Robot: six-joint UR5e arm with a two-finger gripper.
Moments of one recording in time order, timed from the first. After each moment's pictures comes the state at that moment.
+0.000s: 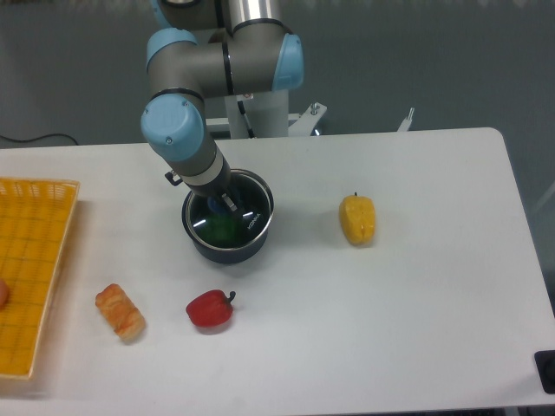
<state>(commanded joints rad) 2.18 -1.77 -1.81 -1.28 1.72 1.06</state>
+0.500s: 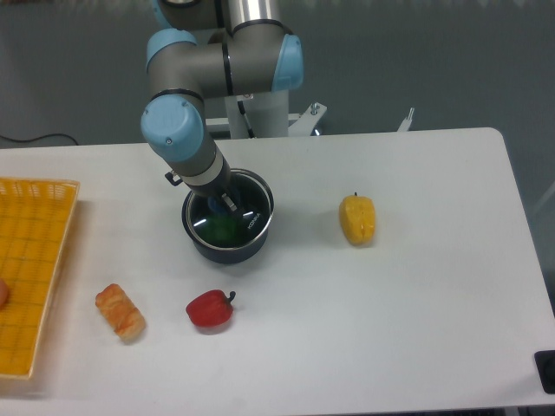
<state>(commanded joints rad) 2.18 -1.77 -1.81 -1.28 1.72 1.06</state>
